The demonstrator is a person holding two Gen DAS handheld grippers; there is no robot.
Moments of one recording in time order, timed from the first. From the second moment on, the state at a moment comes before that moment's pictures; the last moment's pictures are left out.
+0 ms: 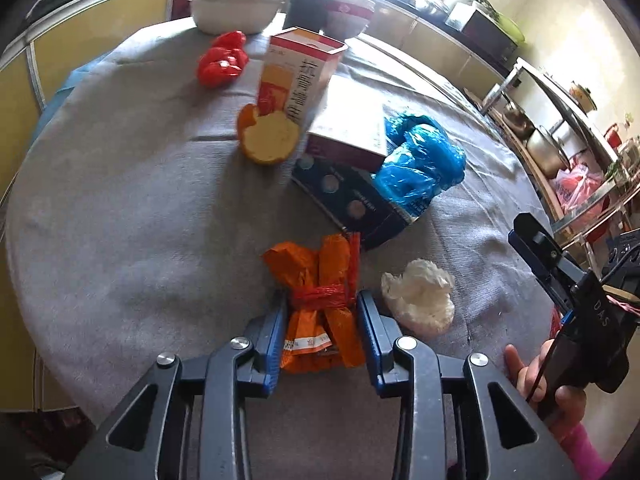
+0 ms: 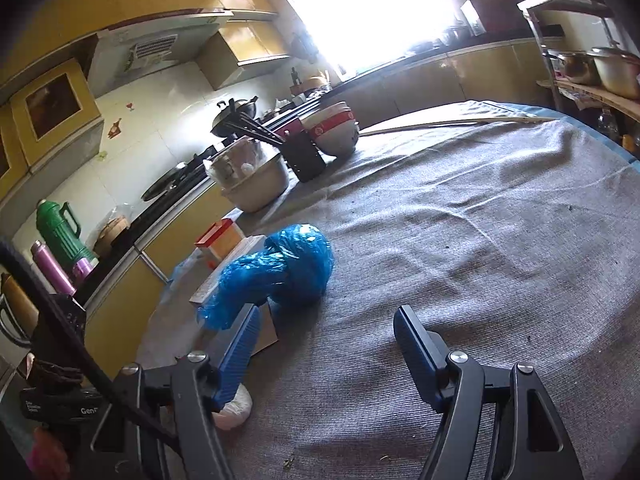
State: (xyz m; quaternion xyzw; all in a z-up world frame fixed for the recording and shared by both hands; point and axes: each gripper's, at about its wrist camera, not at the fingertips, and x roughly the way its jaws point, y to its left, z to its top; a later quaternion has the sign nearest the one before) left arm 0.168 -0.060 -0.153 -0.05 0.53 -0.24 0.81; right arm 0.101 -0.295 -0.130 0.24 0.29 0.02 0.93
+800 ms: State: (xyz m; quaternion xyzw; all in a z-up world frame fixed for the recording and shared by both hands) left arm 0.148 -0.019 -0.133 -0.03 0.49 -0.19 0.85; right arm 0.125 -0.197 -0.147 0.13 0.41 0.13 0.89
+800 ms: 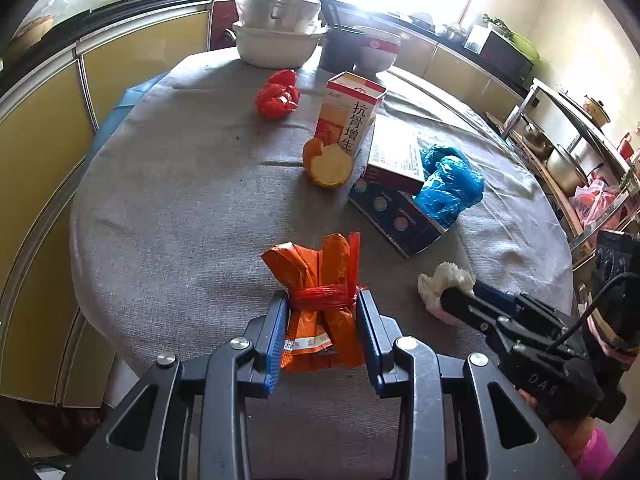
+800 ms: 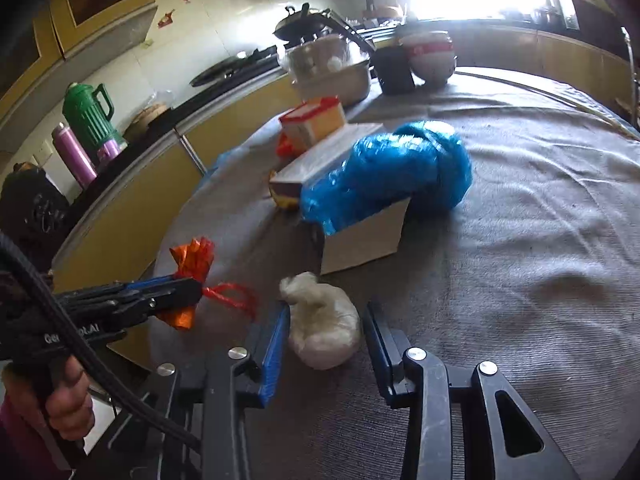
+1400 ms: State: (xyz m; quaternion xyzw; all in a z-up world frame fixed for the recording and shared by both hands) left arm 0.142 -0.030 -0.131 -0.01 0.48 -0.18 0.86; right arm 0.107 -0.195 -0.140 0.11 0.36 0.12 0.92
